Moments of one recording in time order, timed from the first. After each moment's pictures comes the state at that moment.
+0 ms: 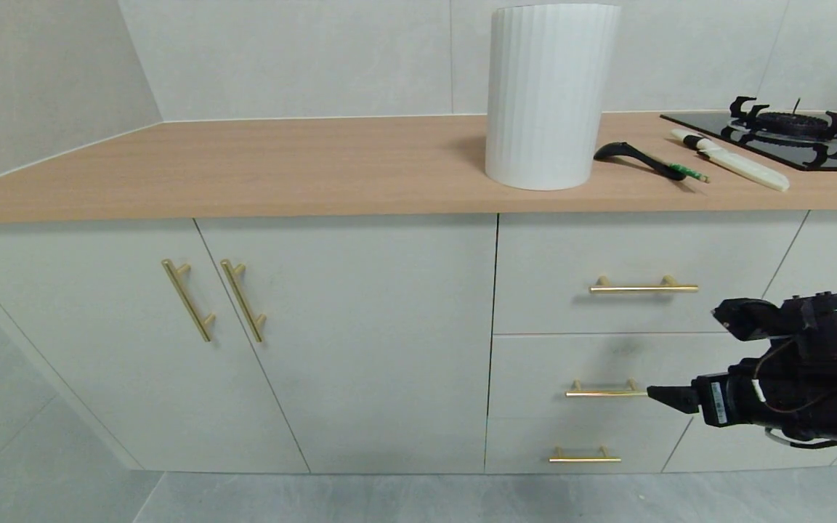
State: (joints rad) left arm 0.00 0.00 0.00 0.00 0.01 0.00; right arm 0.15 1.68 -0.55 -0.45 0.10 0.01
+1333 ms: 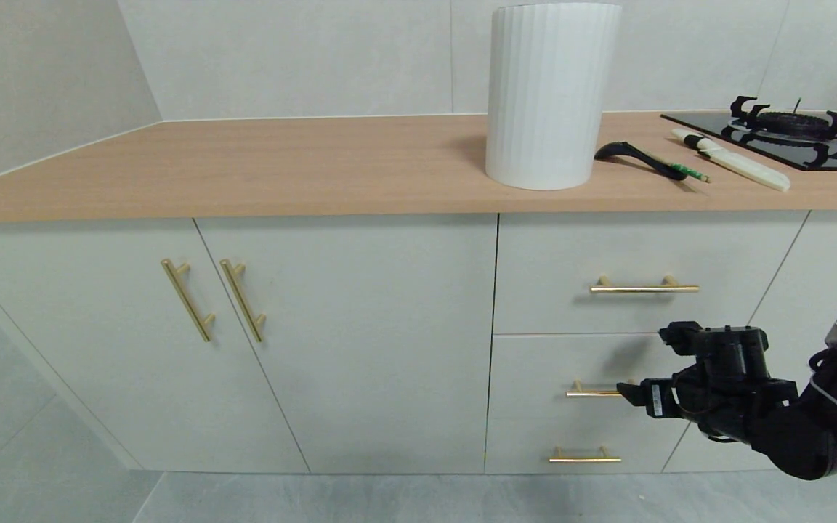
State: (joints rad) left arm 0.00 0.00 0.00 0.00 0.01 0.00; right arm 0.14 2.14 -0.58 -0.95 -0.08 0.06
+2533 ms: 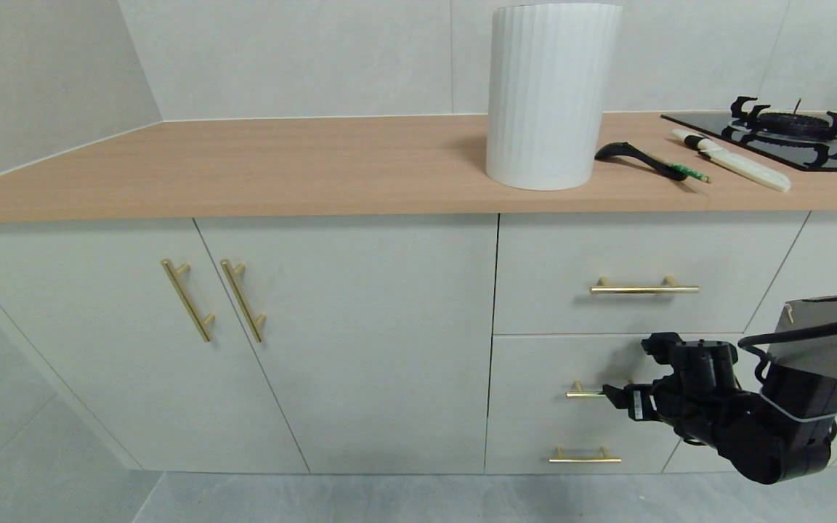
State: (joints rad) left arm 0.00 0.00 0.00 0.00 0.01 0.00; right arm 0.15 2.33 -0.65 -1.09 -0.08 0.06
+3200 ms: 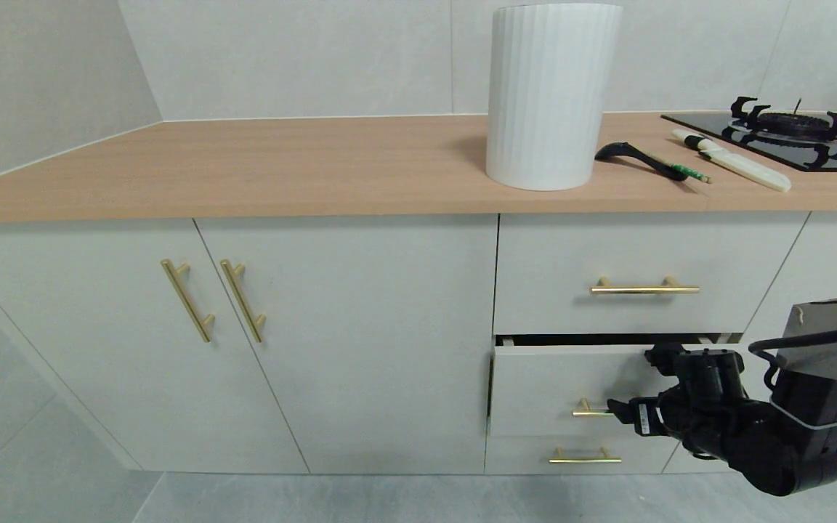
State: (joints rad) left arm 0.00 0.00 0.00 0.00 0.01 0.00; right arm 0.16 2.30 -0.58 -1.08 -0.08 0.05
